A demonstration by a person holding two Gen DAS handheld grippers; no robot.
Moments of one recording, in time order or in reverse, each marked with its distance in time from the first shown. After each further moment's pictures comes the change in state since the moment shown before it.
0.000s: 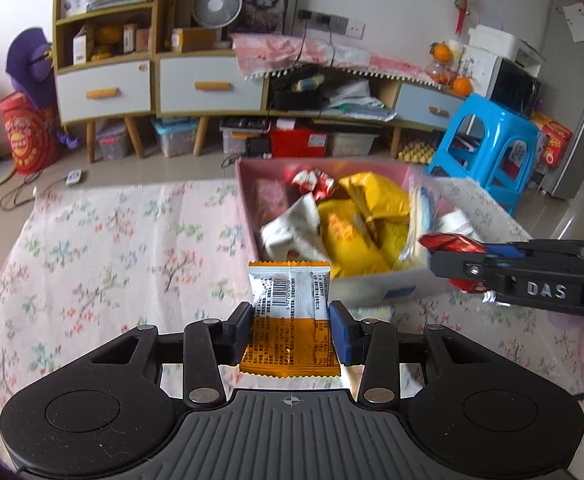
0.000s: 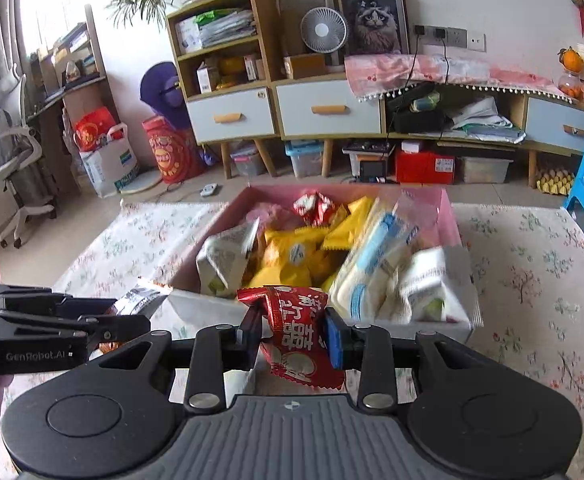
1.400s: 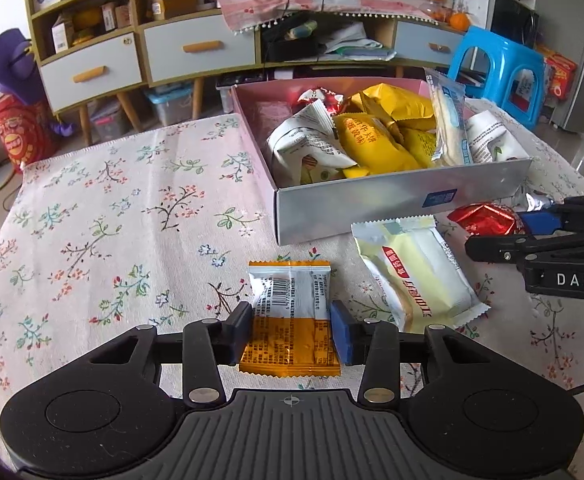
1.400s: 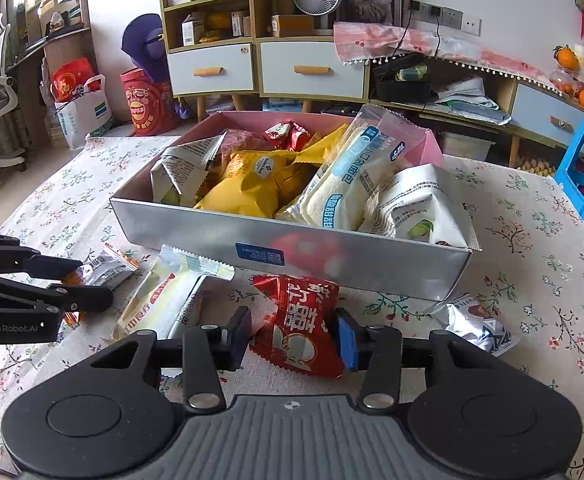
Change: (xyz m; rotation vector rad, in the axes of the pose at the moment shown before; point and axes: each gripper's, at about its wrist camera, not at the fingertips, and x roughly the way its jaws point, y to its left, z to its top) left arm 0.039 0.007 -0.043 0.108 0.136 0.052; right arm 0.027 -0.007 -0.049 -0.077 0.096 -0.105
